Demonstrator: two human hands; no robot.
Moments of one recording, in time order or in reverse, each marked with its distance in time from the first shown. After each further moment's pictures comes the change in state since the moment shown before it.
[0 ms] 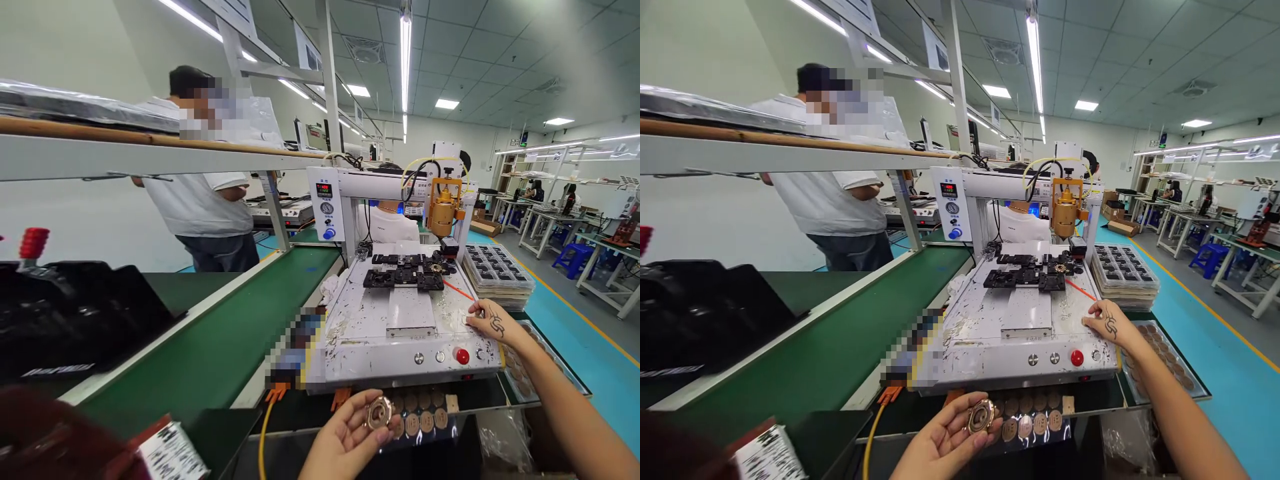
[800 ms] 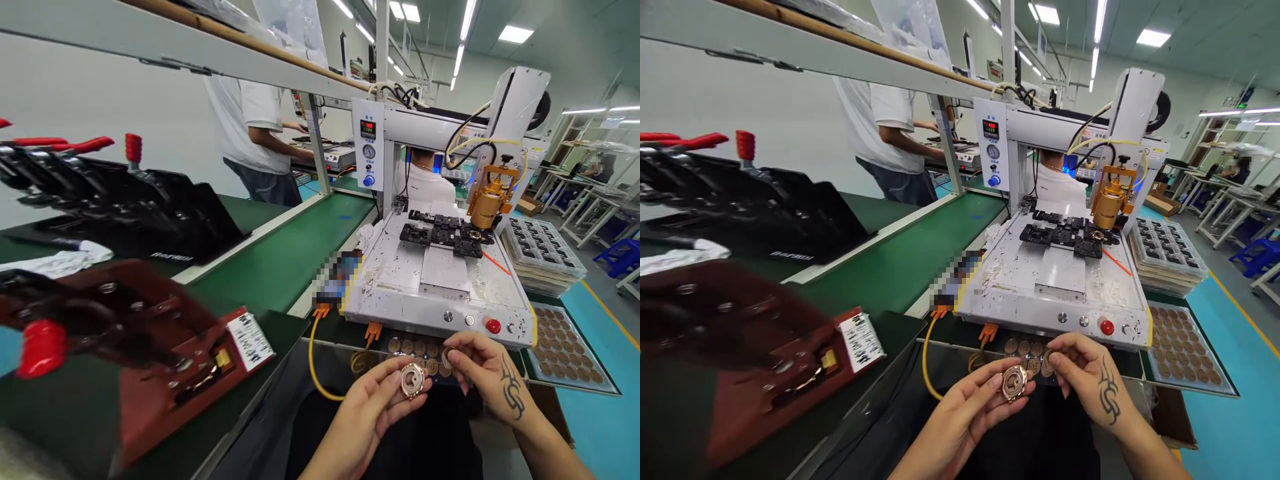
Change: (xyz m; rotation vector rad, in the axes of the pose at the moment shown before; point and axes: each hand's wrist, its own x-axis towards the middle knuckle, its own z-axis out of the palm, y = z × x) left_hand -0.043 0.002 0.013 -0.295 -0.033 -0.228; right_hand -0.136 -0.124 0.082 0.849 -0.312 0.094
